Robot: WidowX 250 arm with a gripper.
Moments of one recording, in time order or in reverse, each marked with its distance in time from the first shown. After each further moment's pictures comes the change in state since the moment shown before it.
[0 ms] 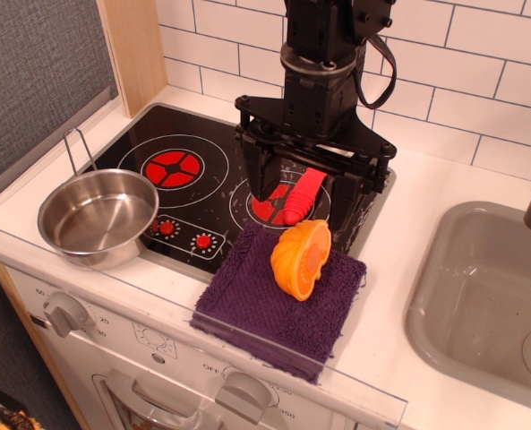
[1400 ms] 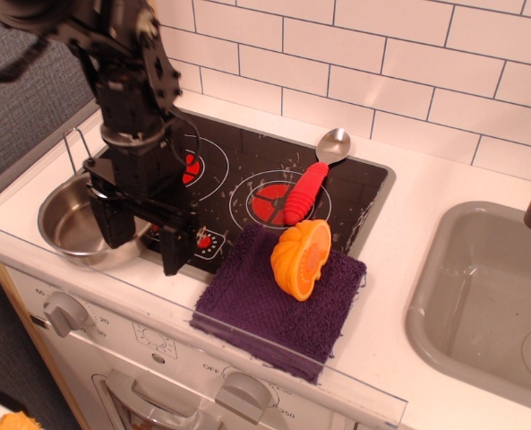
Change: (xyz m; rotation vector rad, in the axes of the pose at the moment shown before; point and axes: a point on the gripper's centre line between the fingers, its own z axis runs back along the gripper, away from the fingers) arm -0.048 0.113 -0.067 0.004 0.097 -0.030
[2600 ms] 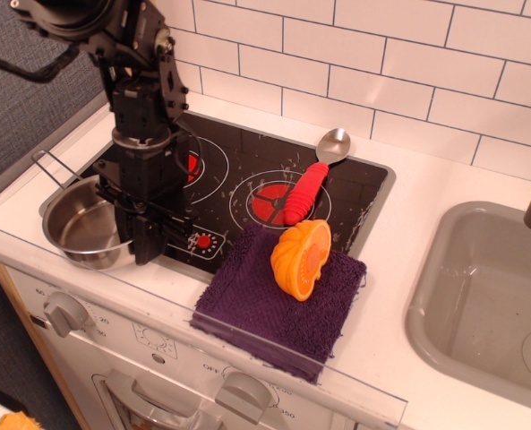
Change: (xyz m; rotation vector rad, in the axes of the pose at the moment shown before) arm 0.008 0.006 -0.015 -0.015 0.112 -0.117
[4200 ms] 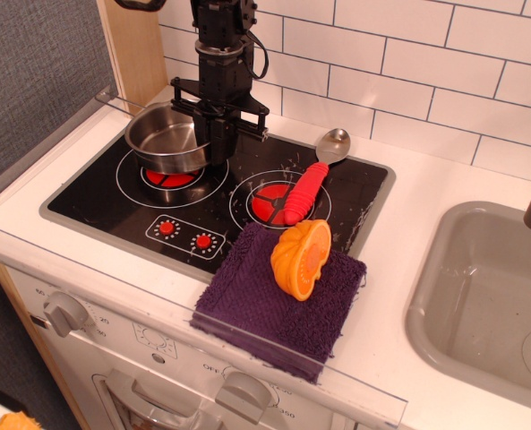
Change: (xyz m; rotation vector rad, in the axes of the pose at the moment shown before) arm 0.134 0.030 0.022 0.028 -0.103 0.060
